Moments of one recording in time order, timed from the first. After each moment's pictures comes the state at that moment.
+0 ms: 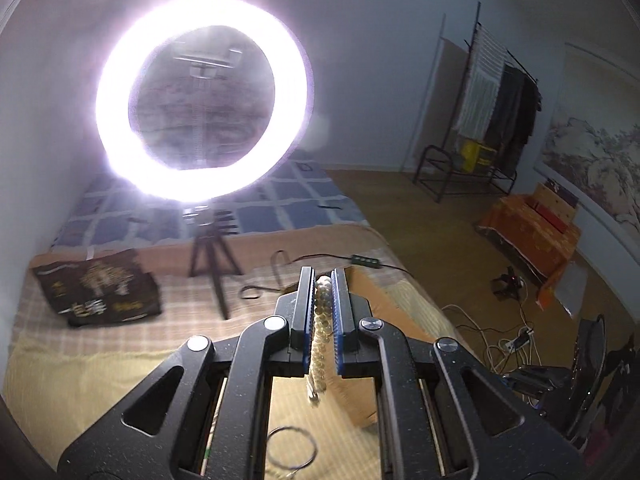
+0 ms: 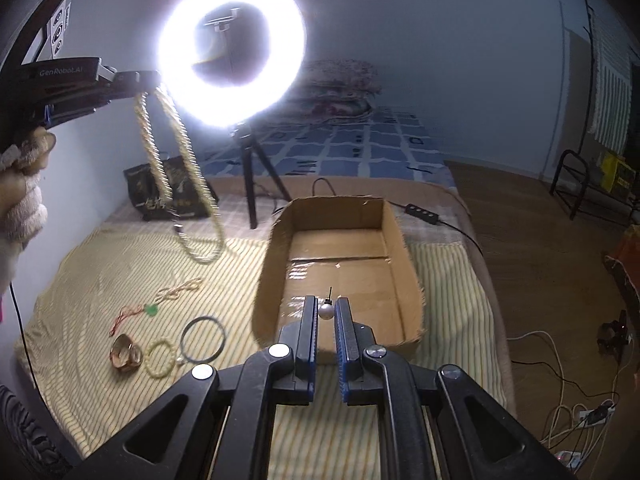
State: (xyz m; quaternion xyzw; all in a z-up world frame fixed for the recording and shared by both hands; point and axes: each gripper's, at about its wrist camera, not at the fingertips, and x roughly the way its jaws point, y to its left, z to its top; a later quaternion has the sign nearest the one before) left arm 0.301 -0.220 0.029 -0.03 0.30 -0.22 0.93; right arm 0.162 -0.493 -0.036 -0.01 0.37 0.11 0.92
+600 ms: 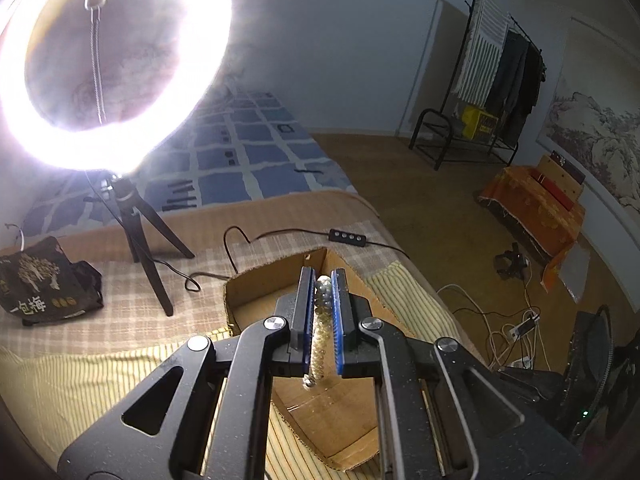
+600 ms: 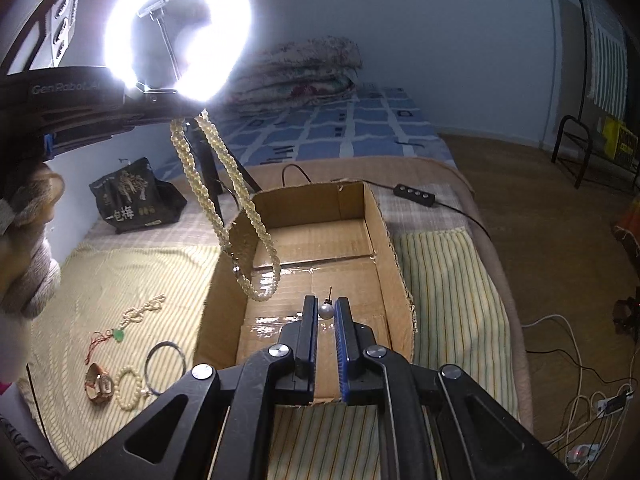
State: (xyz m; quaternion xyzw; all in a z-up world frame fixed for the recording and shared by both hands) left arm 0.361 -0.308 -0.034 -0.02 0.36 -0.23 0.91; right arm 0.234 -0.516 -0.080 0.02 0.41 0.10 0.91
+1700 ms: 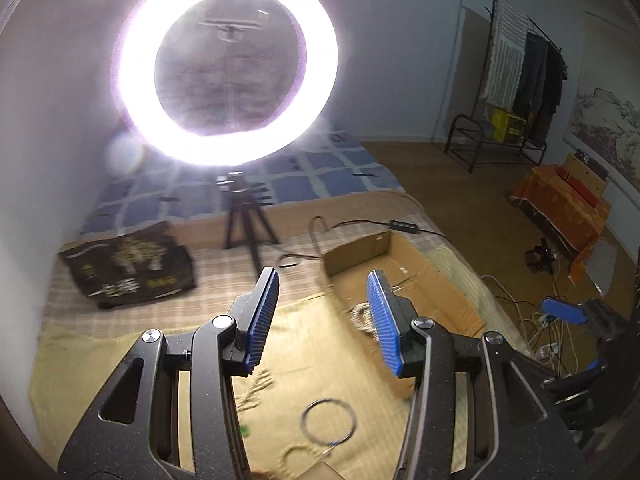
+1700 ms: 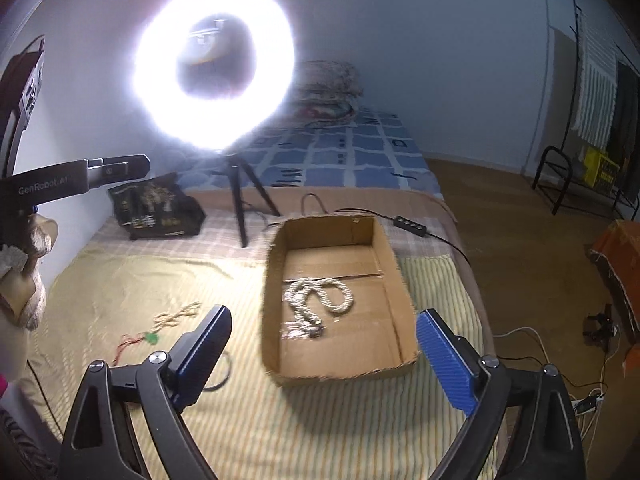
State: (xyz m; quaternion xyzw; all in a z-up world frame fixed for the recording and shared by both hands) left arm 0.289 -0.187 0.010 0.01 0.34 -0.17 0.93; right arm 0.170 -0.463 0.007 -0.02 0.38 0.07 0.92
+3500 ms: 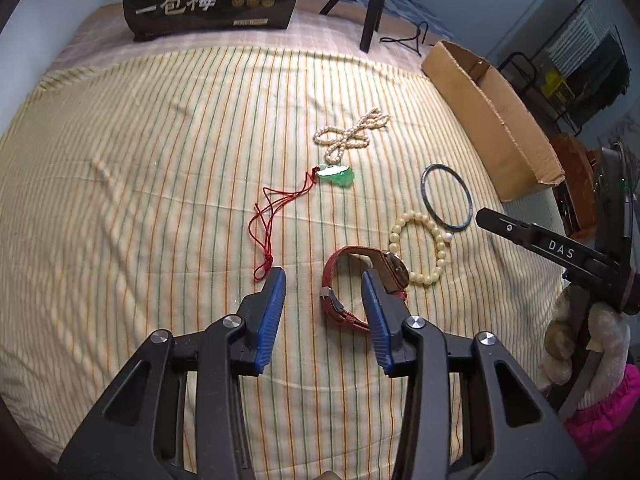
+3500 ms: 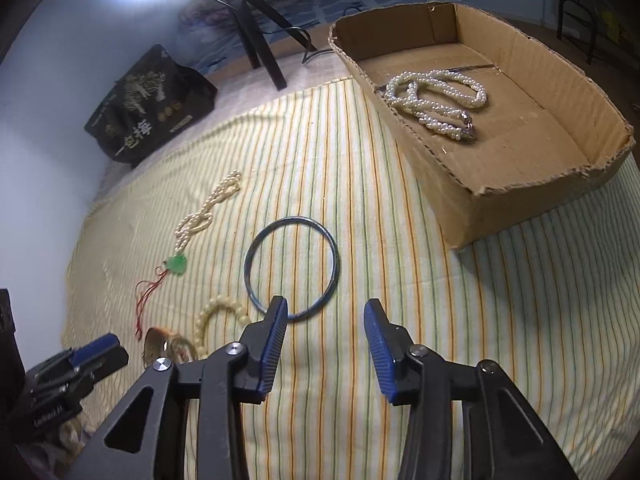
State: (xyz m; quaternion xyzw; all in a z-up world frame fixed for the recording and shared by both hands) left arm 0.210 -0.049 -0.199 -0.08 0.56 -0.12 0.81; right arm 0.189 -0.364 -0.172 0.14 0.56 0.08 0.81
